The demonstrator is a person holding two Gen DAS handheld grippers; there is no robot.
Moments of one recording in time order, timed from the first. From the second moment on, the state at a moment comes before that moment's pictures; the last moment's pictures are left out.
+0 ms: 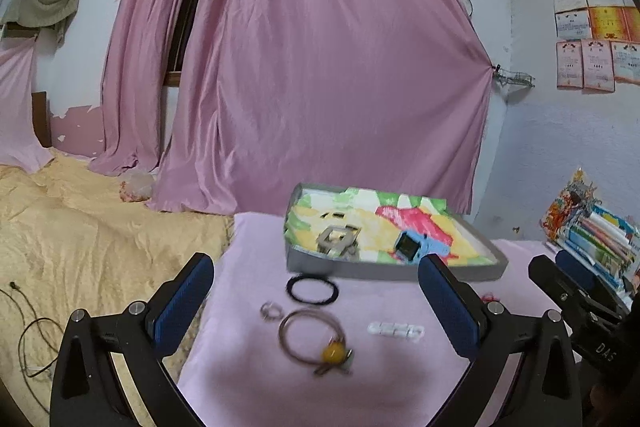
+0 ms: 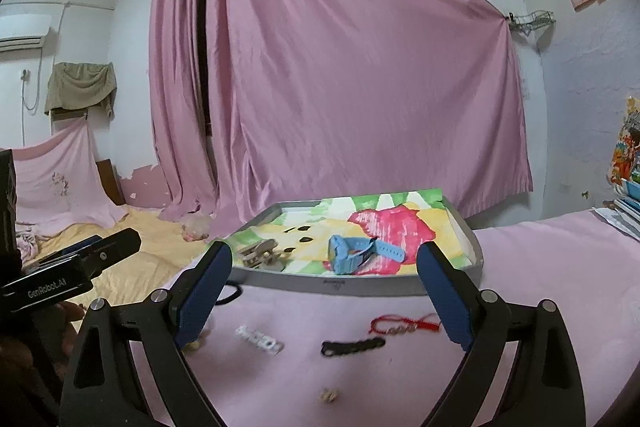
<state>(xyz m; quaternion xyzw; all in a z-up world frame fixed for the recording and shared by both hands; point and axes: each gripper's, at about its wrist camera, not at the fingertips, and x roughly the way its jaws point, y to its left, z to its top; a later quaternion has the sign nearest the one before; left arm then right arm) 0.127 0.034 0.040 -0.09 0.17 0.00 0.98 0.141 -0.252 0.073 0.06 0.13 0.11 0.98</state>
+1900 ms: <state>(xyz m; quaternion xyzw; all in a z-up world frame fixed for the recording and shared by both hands) 0.156 0.019 -0.015 -0.09 0.36 -0.06 0.93 0.145 -0.219 -0.003 0.03 0.31 0.11 0.94</state>
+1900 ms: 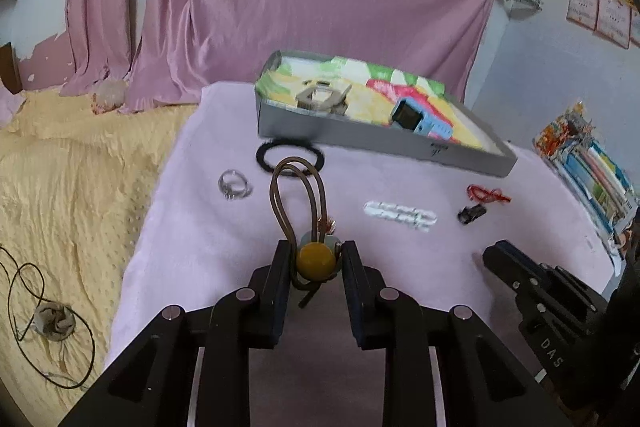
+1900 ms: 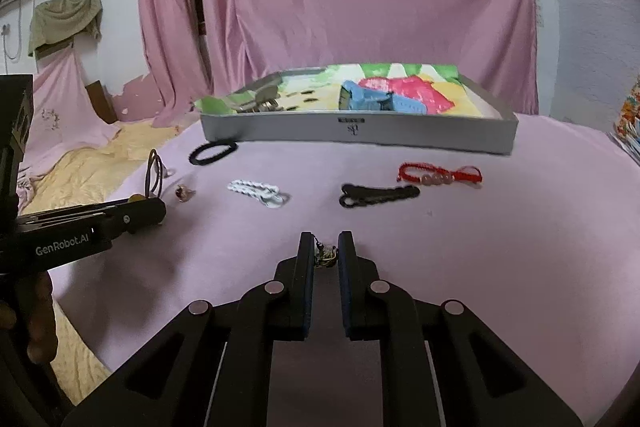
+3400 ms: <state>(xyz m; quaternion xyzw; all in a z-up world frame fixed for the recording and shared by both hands) 0.343 -0.057 -0.006 -0.07 0.44 -0.08 0.89 0.354 -0.276 0.001 0.07 0.42 0.14 0.89</state>
